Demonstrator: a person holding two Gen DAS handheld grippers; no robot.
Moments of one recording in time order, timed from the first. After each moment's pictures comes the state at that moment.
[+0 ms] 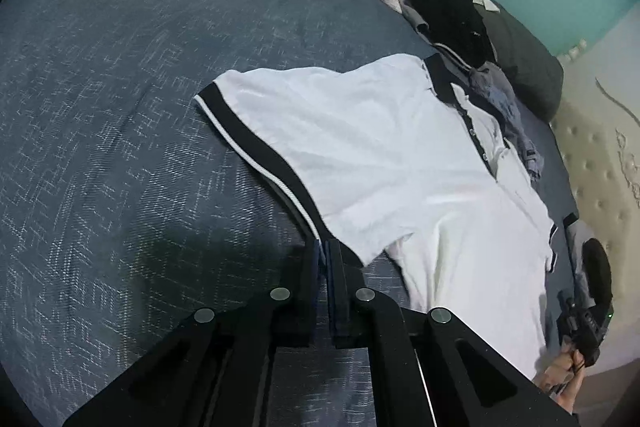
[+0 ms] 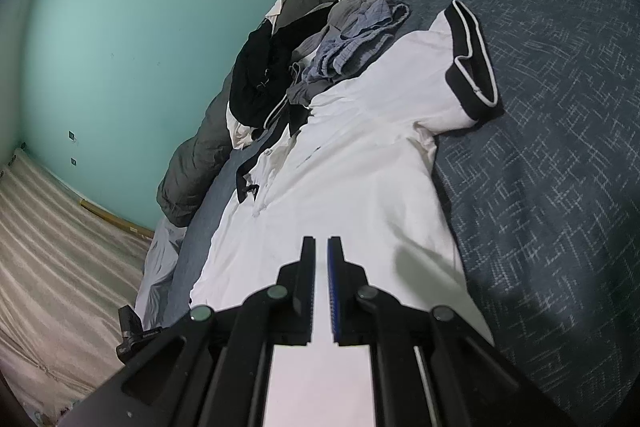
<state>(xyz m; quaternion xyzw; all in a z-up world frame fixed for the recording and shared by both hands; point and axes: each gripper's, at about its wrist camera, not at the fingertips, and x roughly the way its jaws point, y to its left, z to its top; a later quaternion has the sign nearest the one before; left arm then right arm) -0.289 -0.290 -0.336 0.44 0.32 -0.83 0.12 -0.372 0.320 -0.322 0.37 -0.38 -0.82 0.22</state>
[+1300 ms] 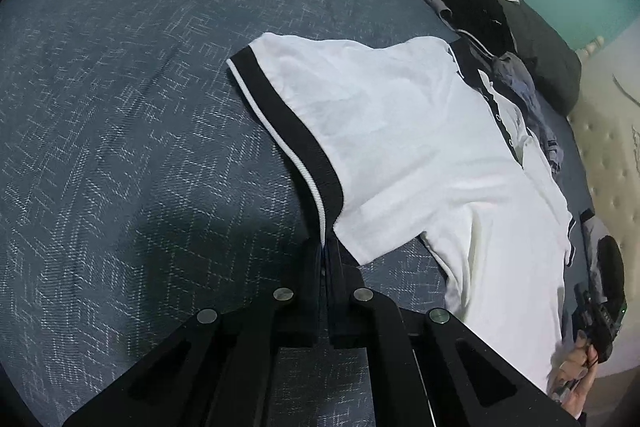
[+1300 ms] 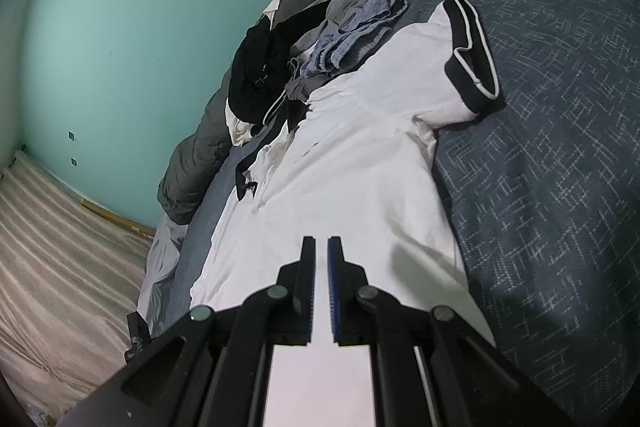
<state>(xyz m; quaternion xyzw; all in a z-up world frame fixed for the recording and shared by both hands) -0.278 -0.291 -0.356 0.46 0.31 -0.82 0.15 -0.374 0.319 -0.326 0.38 -0.38 -0.81 0.22</state>
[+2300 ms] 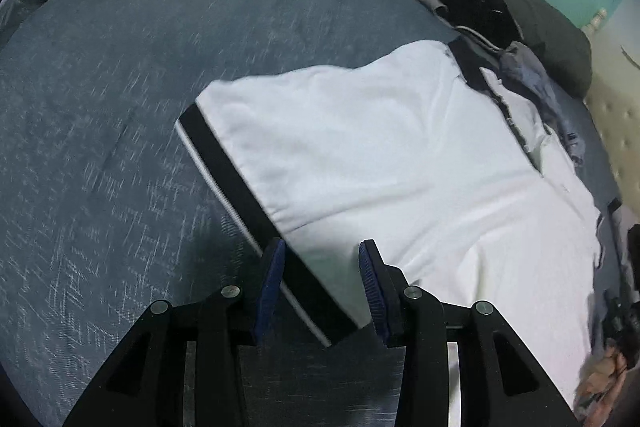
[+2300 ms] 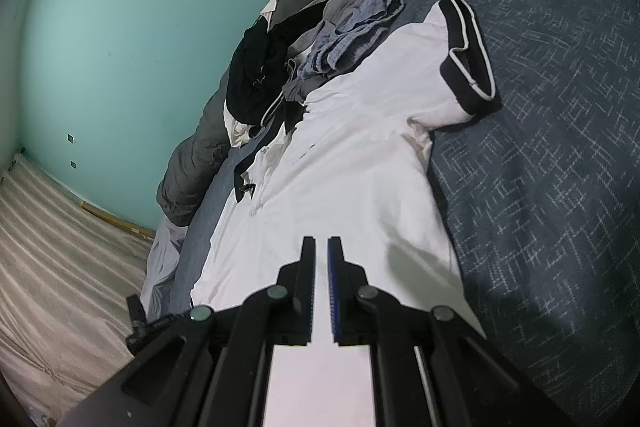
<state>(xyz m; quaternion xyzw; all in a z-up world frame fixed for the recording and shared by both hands) -0.318 -0.281 -0.352 0.46 0.25 -0.83 0.18 -0.376 0.323 -0.327 0.38 -0.39 -0.81 0.22</state>
